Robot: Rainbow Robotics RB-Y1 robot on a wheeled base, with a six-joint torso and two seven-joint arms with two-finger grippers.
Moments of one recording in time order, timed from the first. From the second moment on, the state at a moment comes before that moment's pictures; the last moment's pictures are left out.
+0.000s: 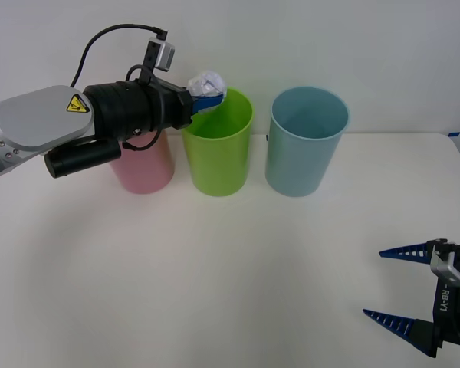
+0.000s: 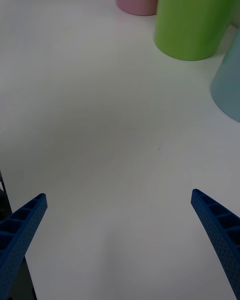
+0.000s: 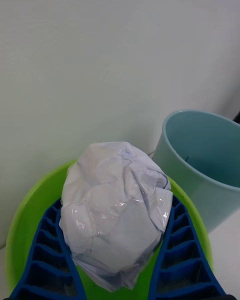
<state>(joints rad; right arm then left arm) 0.27 -0.46 -0.42 -2.08 1.71 -1.46 -0.32 -1.03 0.91 -1.04 -1.38 -1.06 -0.17 0.91</state>
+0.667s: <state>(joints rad) 0.27 -0.46 -0.42 -2.08 1.71 -1.46 -0.32 -1.04 0.91 -1.04 -1.38 -1.06 -0.16 0.92</state>
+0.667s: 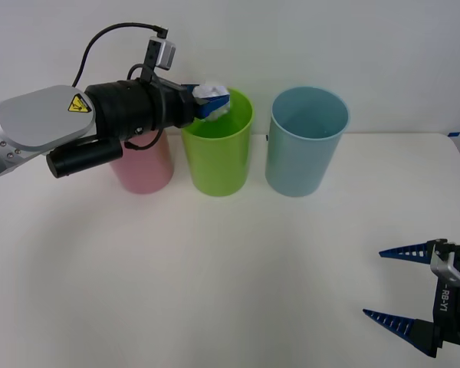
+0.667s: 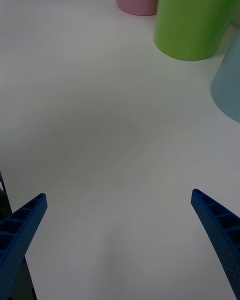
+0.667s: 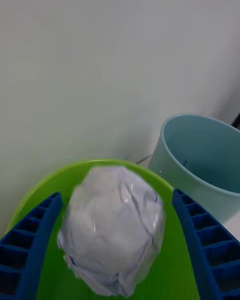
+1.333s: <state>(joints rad) 0.27 -0.46 -0.42 -2.08 1.71 -1.46 -0.32 -1.04 0.91 -1.04 -1.39 -1.05 -0.12 0.92</state>
